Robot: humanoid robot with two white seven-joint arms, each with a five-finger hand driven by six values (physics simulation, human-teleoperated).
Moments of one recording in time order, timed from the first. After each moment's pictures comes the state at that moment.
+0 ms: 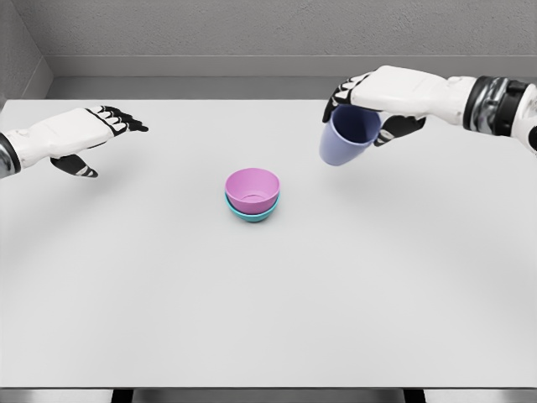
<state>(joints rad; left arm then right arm) -0.69 0.80 -0.63 -1.18 -0.54 -0.61 -0.29 -0.90 -0.78 0.74 -1.63 0.23 -0.25 0.61</state>
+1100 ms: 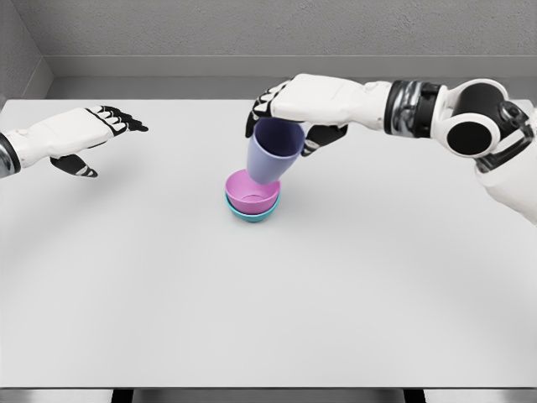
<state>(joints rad) -0.69 0.80 -0.63 -1.18 -0.54 -0.61 -0.29 -0.95 -0.58 0.82 -1.63 0.23 -0.24 0.61</state>
